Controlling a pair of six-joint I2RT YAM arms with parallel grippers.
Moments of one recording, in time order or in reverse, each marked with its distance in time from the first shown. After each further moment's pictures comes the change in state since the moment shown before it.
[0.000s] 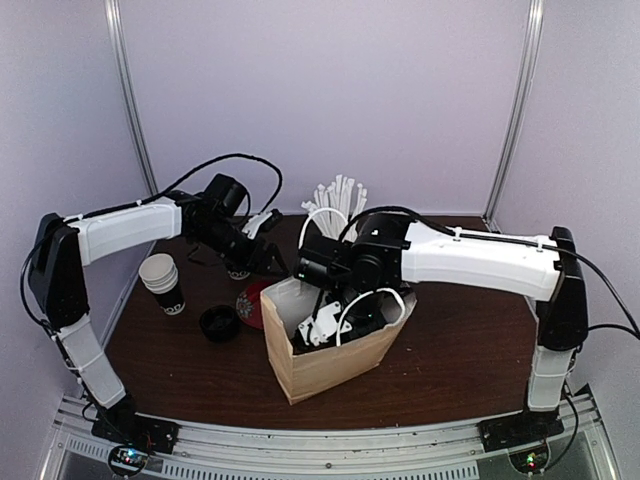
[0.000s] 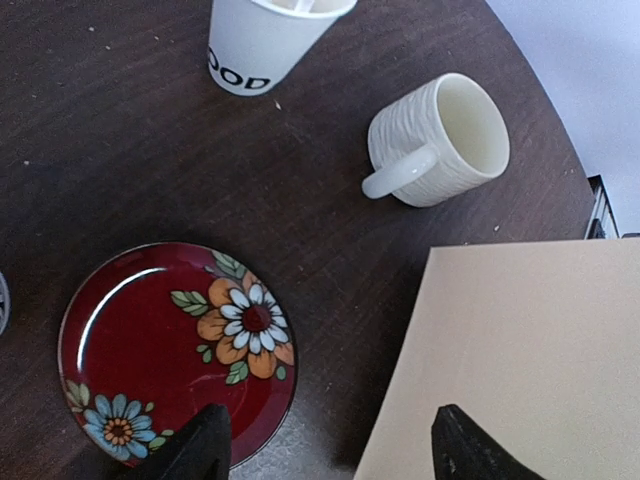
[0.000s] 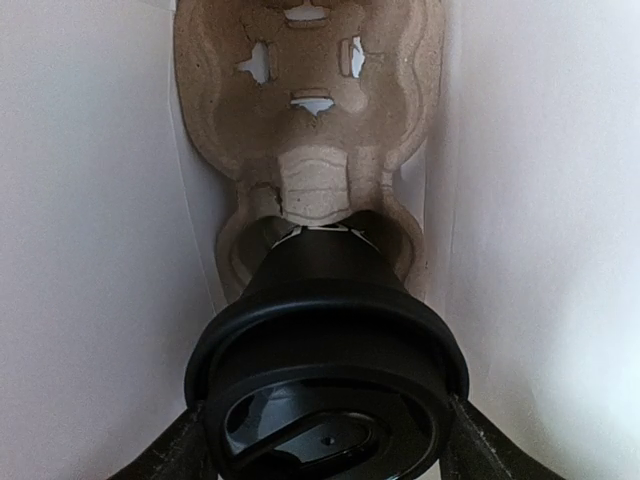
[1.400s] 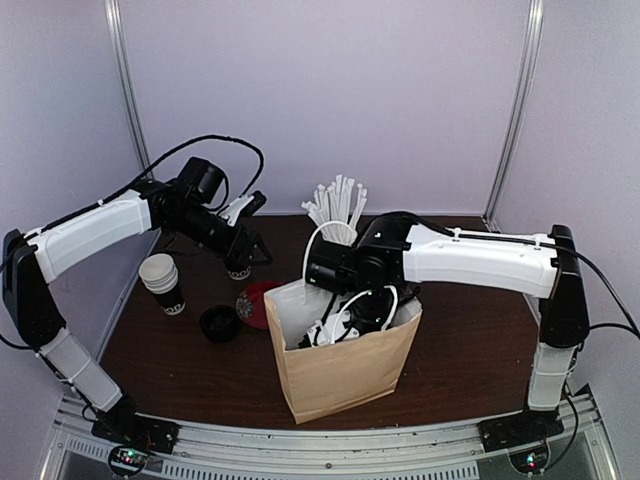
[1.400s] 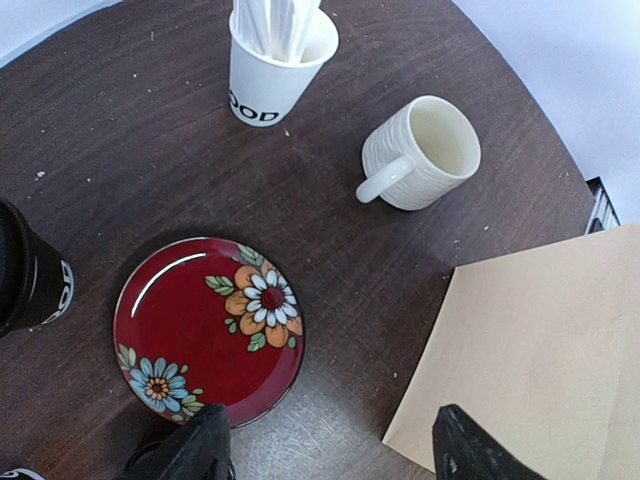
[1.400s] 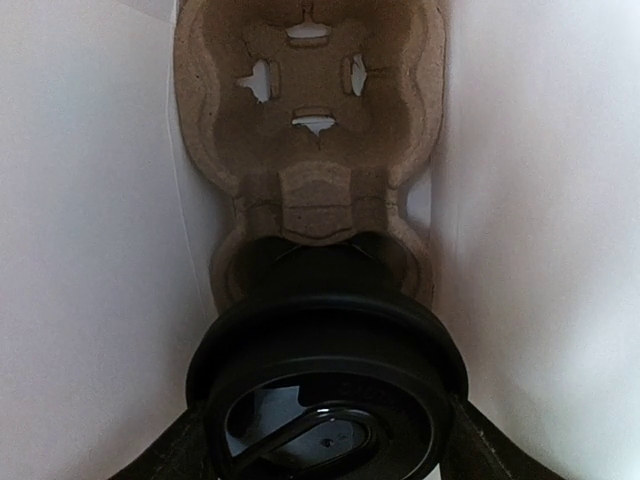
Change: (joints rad) left arm 0.026 -0.182 -0.005 -0.095 -0.064 0.042; right arm -0.053 -0.002 -0.055 -0.070 -0.218 0.098
